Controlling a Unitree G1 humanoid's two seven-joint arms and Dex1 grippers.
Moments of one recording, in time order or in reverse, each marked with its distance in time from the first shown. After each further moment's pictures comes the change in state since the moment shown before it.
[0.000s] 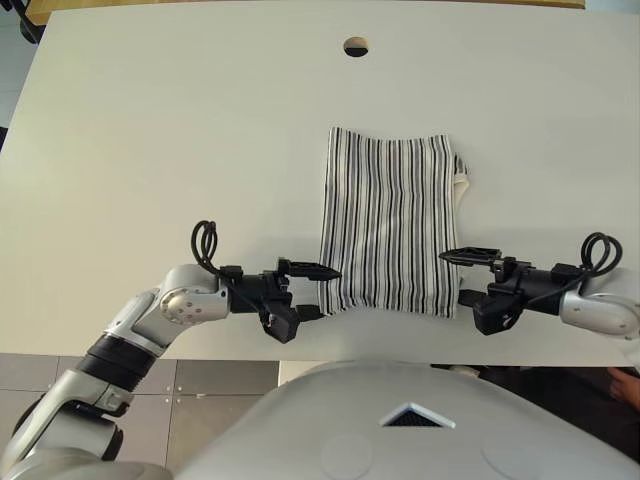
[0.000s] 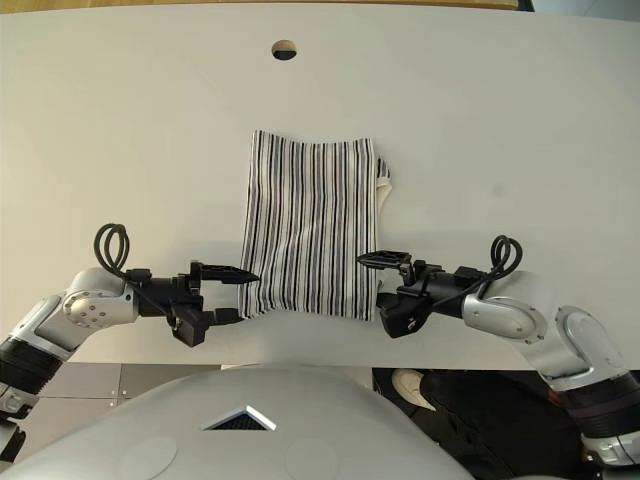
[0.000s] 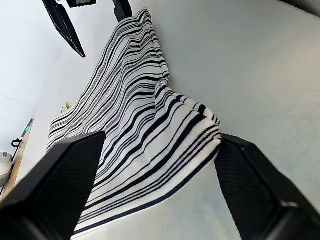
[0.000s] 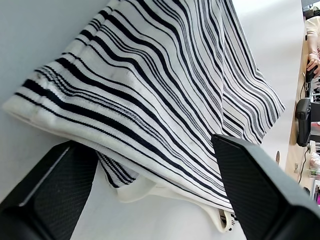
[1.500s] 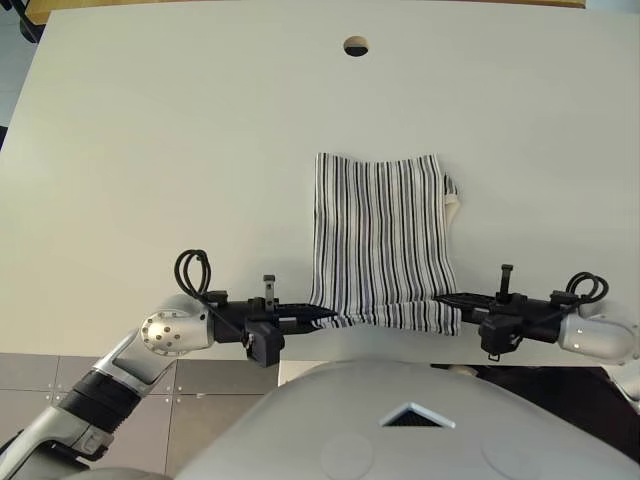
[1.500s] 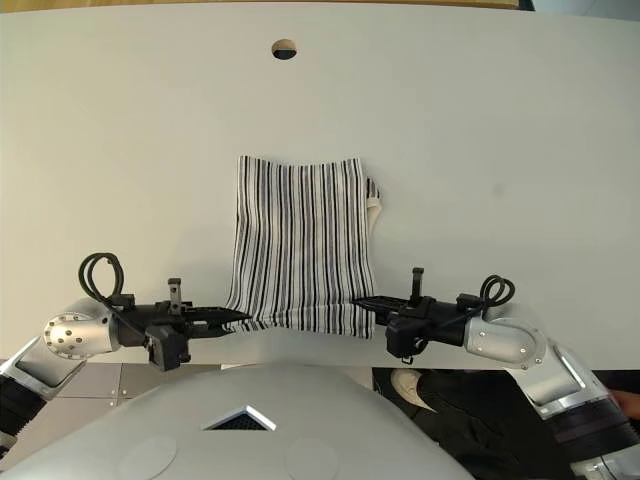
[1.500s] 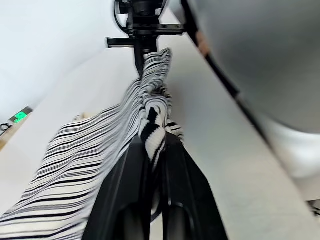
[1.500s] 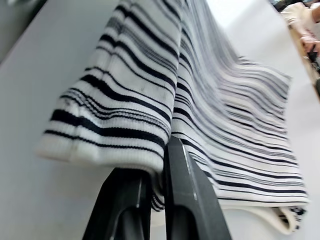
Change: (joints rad) left arm 0.175 0.051 0.020 -0.128 -0.352 0.063 -0.027; right arm 0.093 0.076 0.030 0.131 0.357 -0.106 0.020
